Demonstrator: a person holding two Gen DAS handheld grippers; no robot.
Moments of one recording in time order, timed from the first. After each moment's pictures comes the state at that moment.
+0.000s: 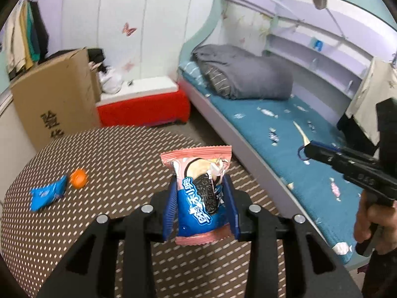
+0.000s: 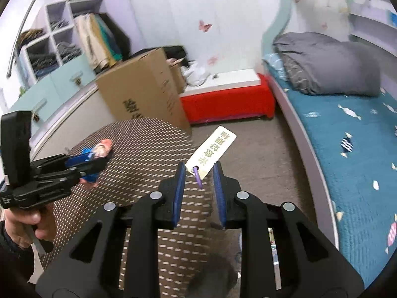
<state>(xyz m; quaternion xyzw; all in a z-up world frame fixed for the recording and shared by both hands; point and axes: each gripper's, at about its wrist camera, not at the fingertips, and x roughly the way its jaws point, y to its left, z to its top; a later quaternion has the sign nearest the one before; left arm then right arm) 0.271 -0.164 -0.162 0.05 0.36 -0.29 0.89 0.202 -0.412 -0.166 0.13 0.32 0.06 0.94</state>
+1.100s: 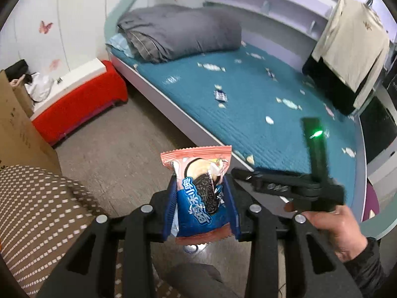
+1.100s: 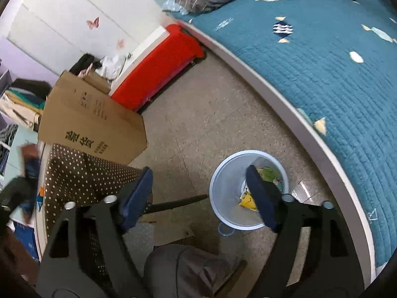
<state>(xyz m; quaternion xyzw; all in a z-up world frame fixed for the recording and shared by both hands) 0.285 -0.392 -0.240 0.15 0.44 -0.40 0.79 0.206 -0.601 -0.349 0.37 0.42 -0.07 0.83</state>
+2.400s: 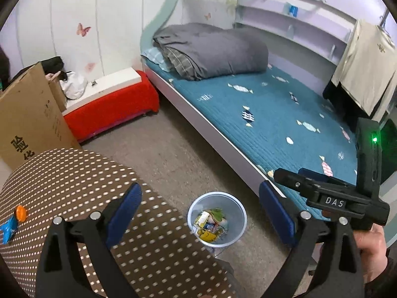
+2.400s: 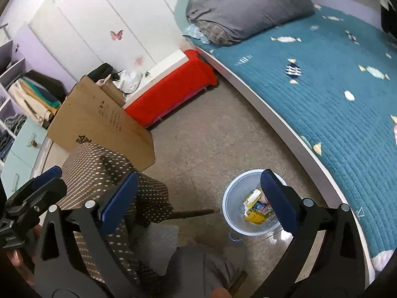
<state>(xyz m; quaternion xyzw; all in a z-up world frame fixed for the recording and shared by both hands) 0.275 -0.300 -0.185 0.11 0.39 -0.33 0.85 0.181 -0.529 -0.248 0.31 0.36 -0.07 0.88</state>
